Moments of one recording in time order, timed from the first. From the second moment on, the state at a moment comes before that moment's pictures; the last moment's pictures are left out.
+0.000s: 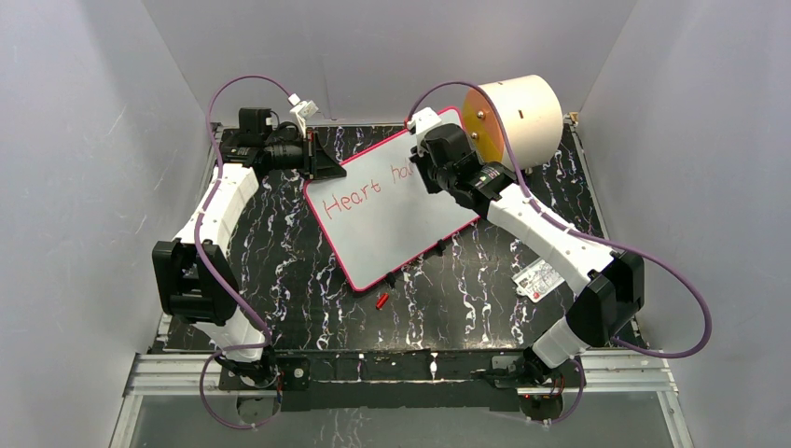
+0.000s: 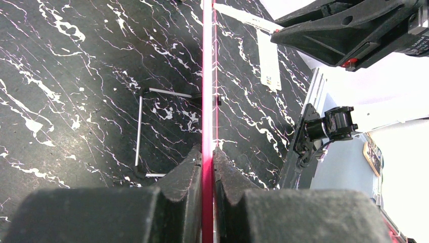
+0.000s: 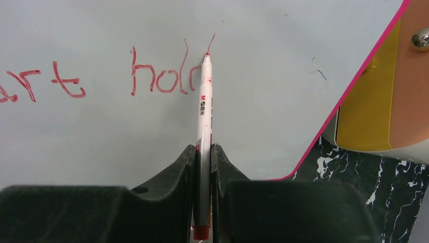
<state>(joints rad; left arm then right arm) -0.10 1.64 1.45 -0.51 1.04 -0.03 0.72 1.54 1.48 -0.52 0.24 -0.03</state>
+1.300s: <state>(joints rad) -0.10 1.64 1.45 -0.51 1.04 -0.03 0.72 1.54 1.46 -0.62 0.24 -0.03</state>
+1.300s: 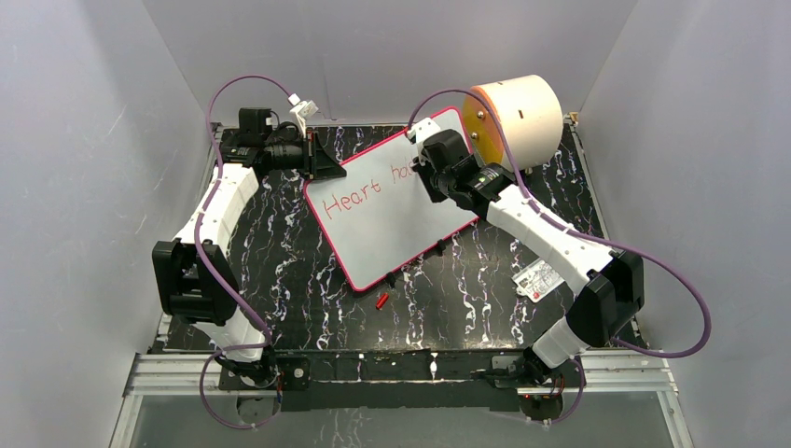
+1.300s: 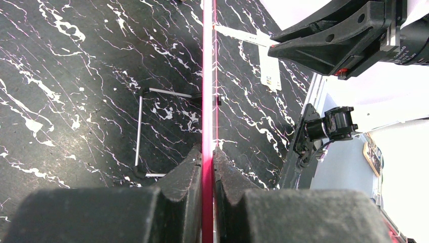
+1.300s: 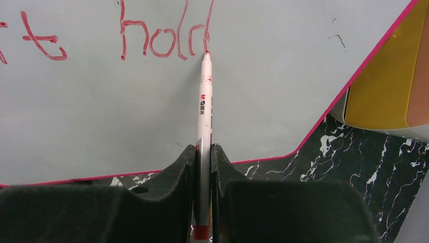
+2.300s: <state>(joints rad) -0.10 1.64 1.45 -0.51 1.04 -0.03 0.72 1.52 1.45 -0.61 0.25 -0.02</state>
